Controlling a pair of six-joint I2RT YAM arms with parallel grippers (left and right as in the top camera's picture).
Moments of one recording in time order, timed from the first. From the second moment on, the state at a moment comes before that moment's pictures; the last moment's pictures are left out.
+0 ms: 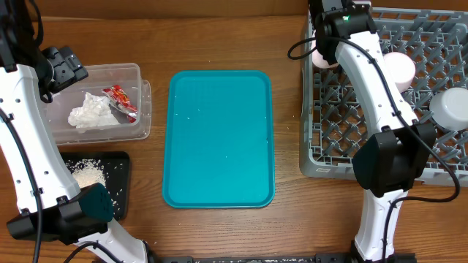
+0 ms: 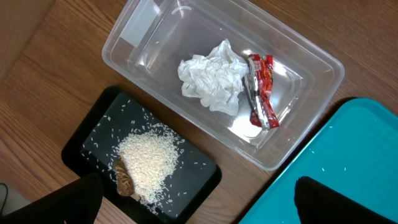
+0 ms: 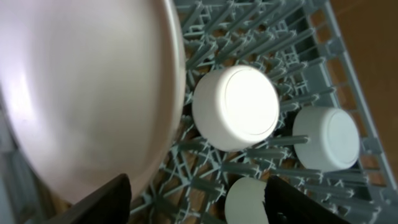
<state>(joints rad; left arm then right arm) 0.30 1.88 2.37 -1.69 -0.19 -0.33 0.22 2.17 2.18 -1.29 0.69 0.45</state>
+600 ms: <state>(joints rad) 0.30 1.88 2.37 -1.69 -0.19 -0.33 0.25 1.69 2.37 -1.64 0.10 0.54</state>
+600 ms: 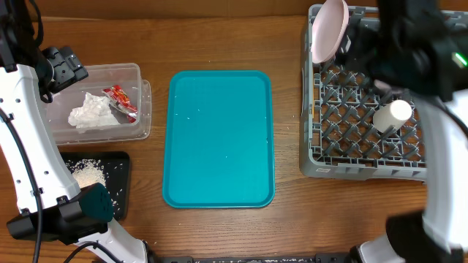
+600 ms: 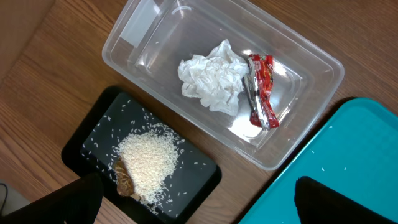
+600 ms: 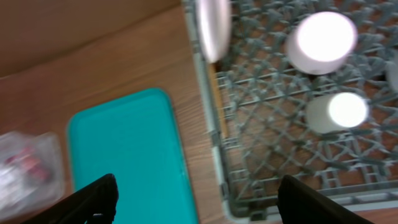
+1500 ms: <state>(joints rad) 0.30 1.88 2.37 -1.69 -0.19 -0.33 0.58 1.38 2.20 -1.64 0.01 0.51</state>
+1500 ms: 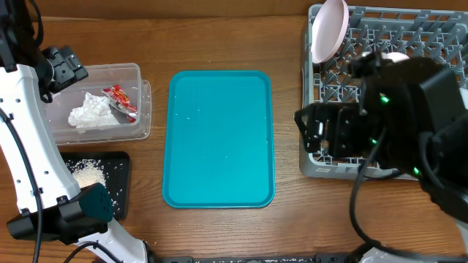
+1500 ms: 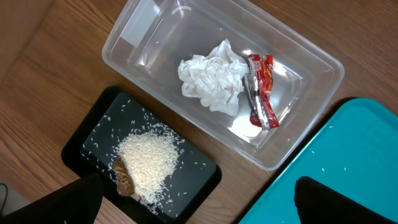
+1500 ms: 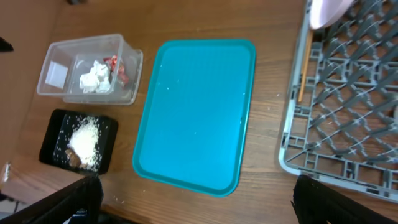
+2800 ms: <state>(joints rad) 0.30 1.88 2.36 -1.69 -0.19 -0.33 0.11 0.14 0.13 0.03 0.05 0.38</state>
